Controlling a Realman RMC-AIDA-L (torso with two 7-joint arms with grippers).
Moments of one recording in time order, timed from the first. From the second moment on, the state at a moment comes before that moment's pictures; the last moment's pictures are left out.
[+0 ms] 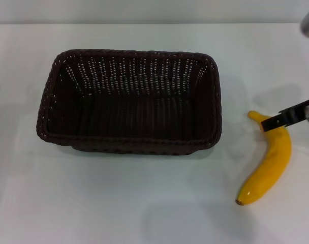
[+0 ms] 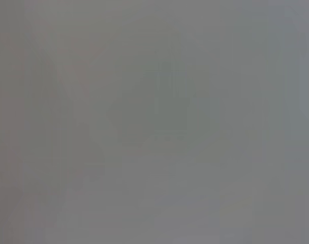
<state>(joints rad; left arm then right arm) -0.35 -2.05 0.13 0.40 -1.79 -1.21 2.18 0.42 2.01 1.61 1.65 -2.67 1.50 -0.06</state>
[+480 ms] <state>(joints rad) -0.36 -2.06 0.13 0.40 -1.80 -1.21 2.21 0.45 2.02 1.55 1.53 -2.67 1.42 -0.06</state>
